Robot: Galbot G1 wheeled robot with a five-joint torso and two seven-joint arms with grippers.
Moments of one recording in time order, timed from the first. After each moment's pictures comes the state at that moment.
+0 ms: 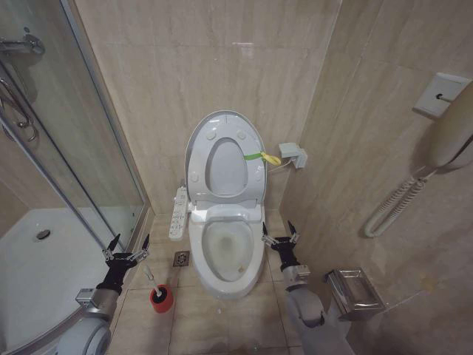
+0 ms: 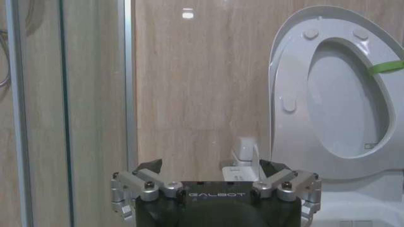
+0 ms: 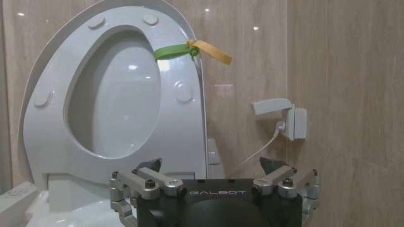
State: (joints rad) left arm 1.38 -0.98 -0.48 -1.75 -0.53 -0.30 -0.09; right arm -1.14 1.41 0.37 1.52 0.14 0.33 0.10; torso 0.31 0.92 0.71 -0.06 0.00
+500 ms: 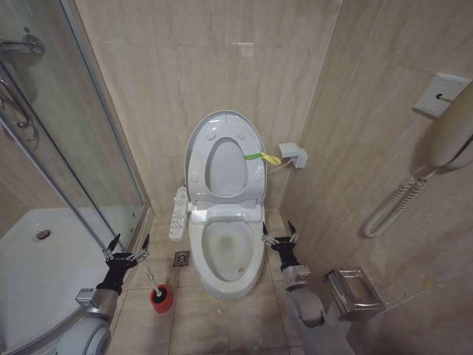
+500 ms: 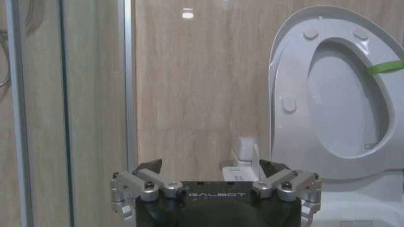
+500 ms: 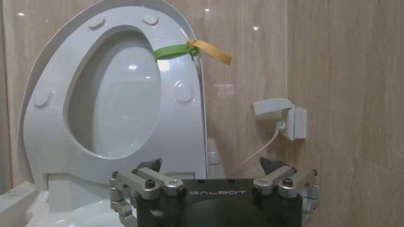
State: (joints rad) left arm 1.38 -0.98 -0.48 -1.75 -0.53 -0.30 -0.09; right arm -1.14 1.41 0.37 1.52 0.14 0.33 0.10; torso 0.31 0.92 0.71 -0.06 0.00
